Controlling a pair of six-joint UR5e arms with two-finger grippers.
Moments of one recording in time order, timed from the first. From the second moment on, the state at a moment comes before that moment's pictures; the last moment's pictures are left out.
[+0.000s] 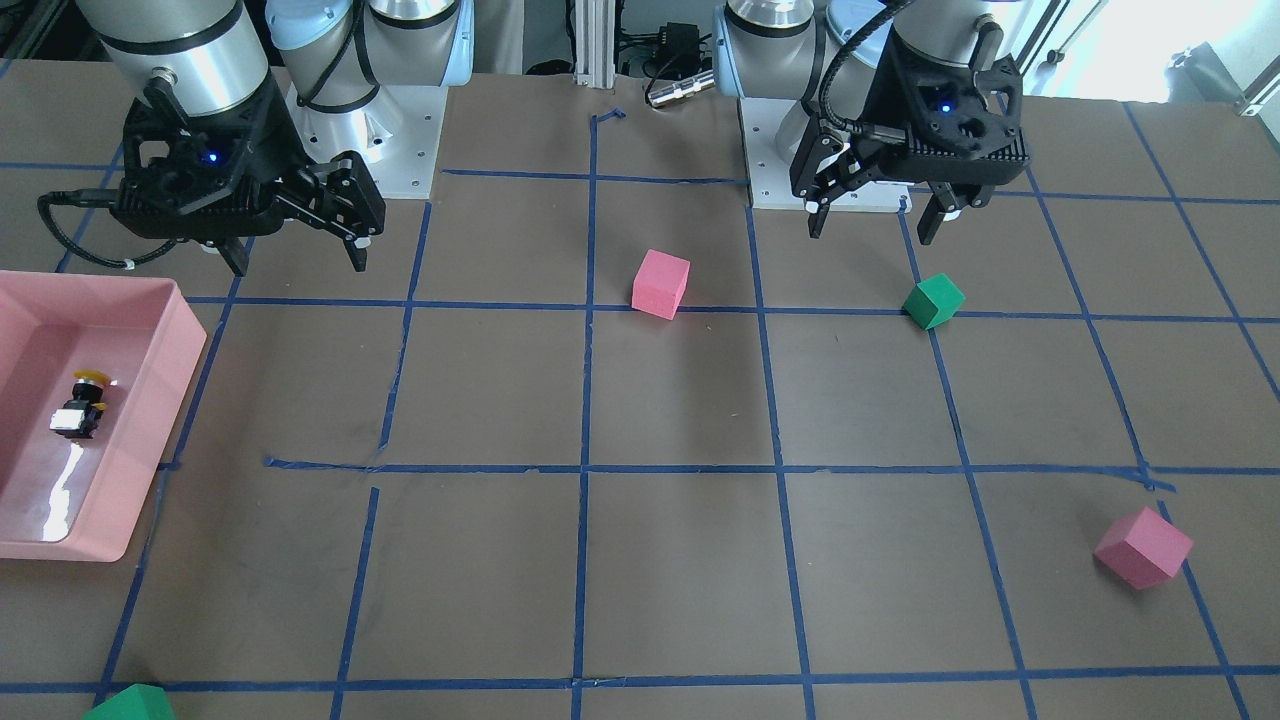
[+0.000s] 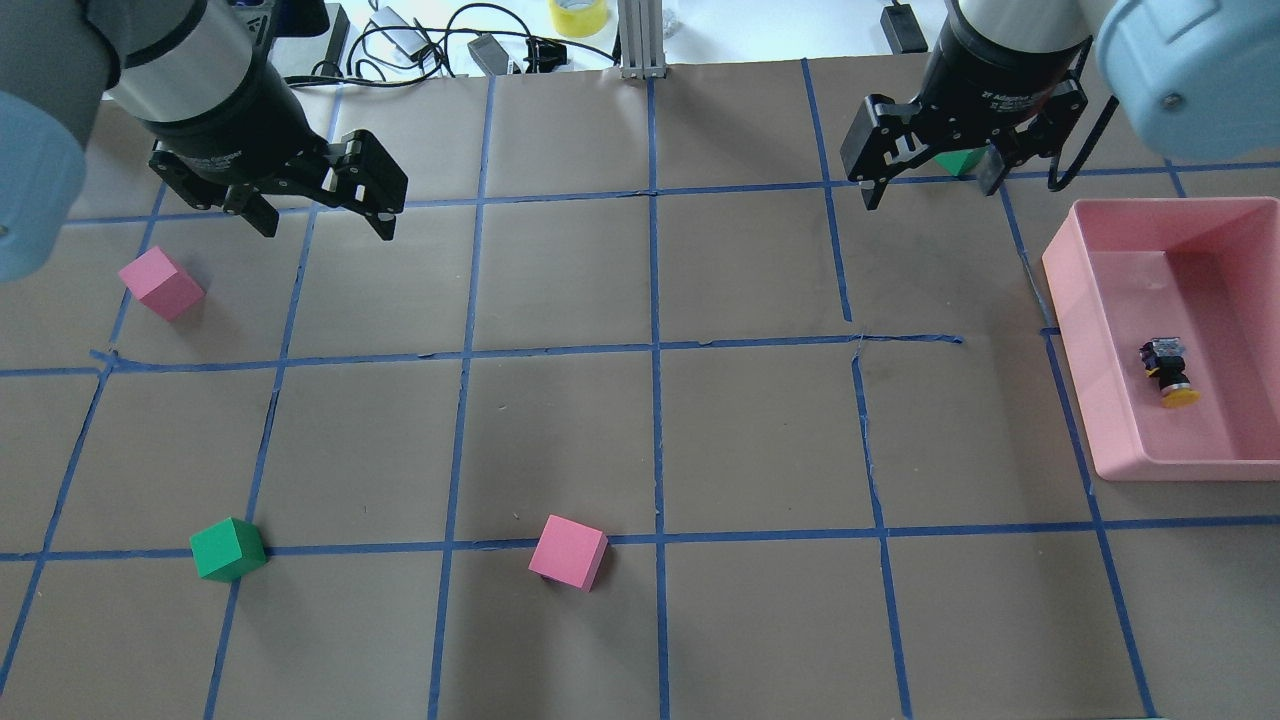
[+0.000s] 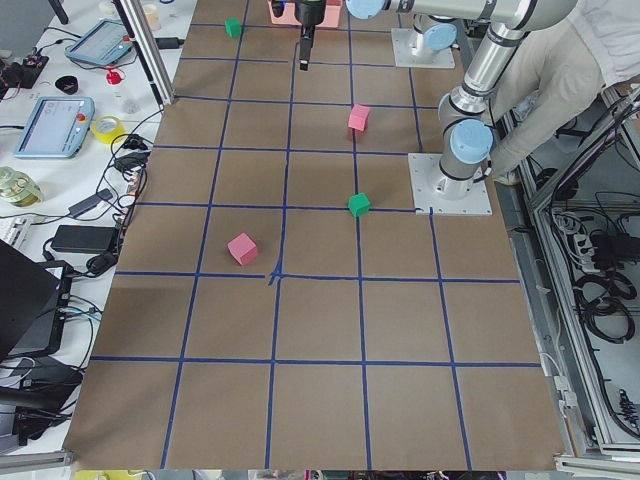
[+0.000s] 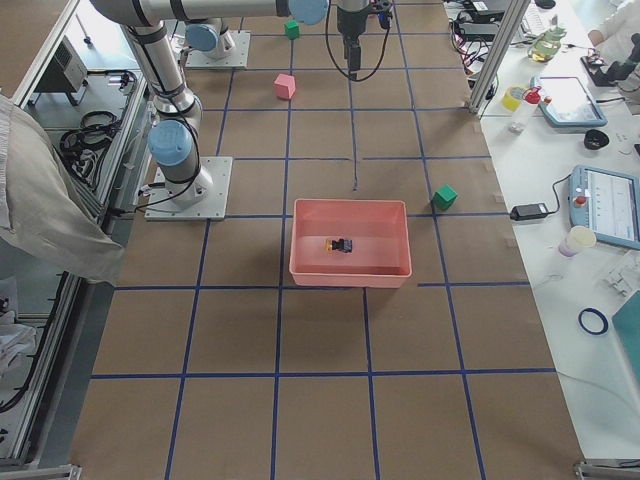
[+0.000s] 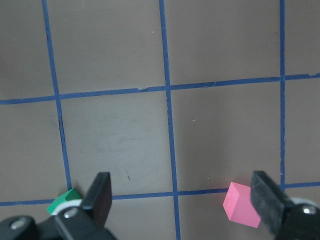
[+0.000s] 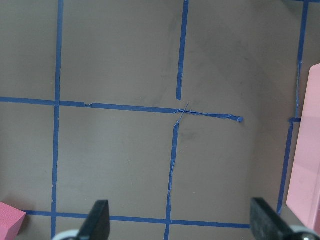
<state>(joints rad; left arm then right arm) -1.60 -1.51 -1.57 -1.54 1.59 0.03 1.60 -1.54 1.52 -1.60 -1.58 -0.05</state>
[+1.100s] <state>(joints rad) -1.60 -1.49 -1.59 -1.59 1.59 0.07 1.58 -1.54 1.51 -1.60 -1.58 -0.05</state>
